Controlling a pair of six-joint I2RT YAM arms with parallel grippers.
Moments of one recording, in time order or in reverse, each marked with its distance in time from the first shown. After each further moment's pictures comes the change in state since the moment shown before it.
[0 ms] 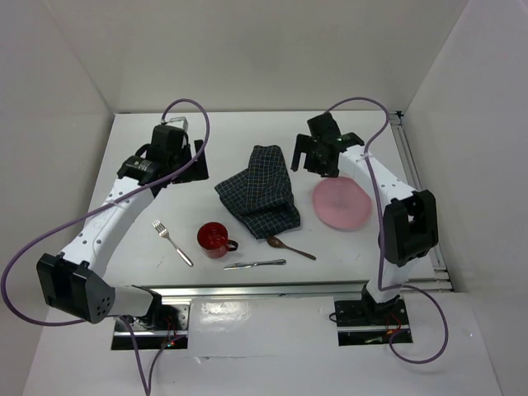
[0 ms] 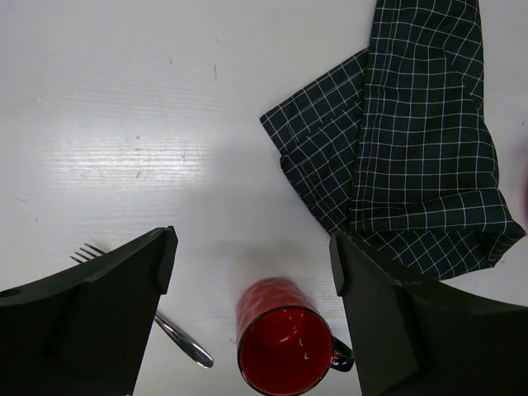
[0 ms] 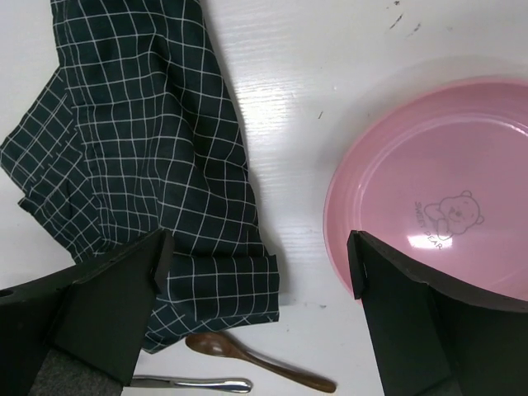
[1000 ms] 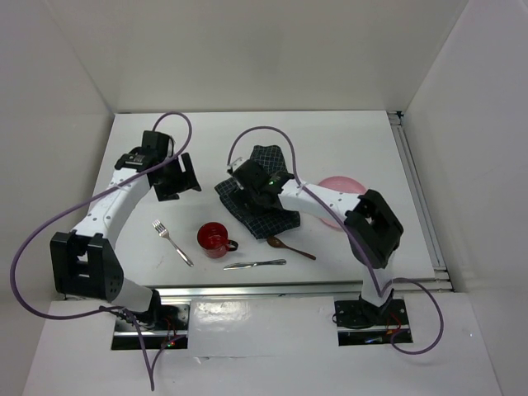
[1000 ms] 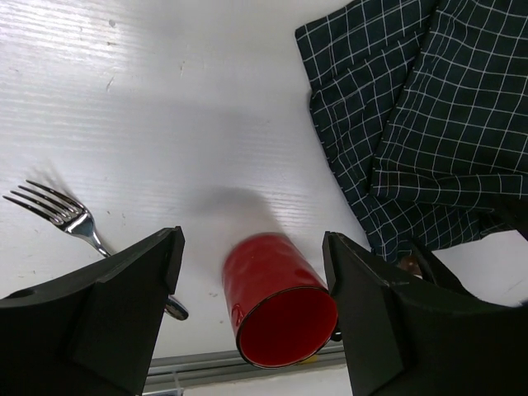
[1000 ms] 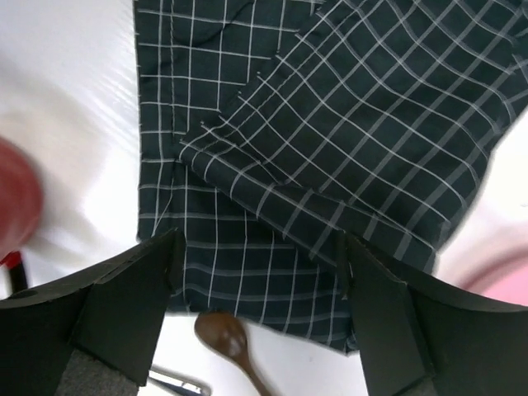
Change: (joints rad) left arm 0.202 0.120 -0.074 -0.076 0.274 -0.097; right arm 0.494 0.102 -0.066 0.166 0.106 -0.452
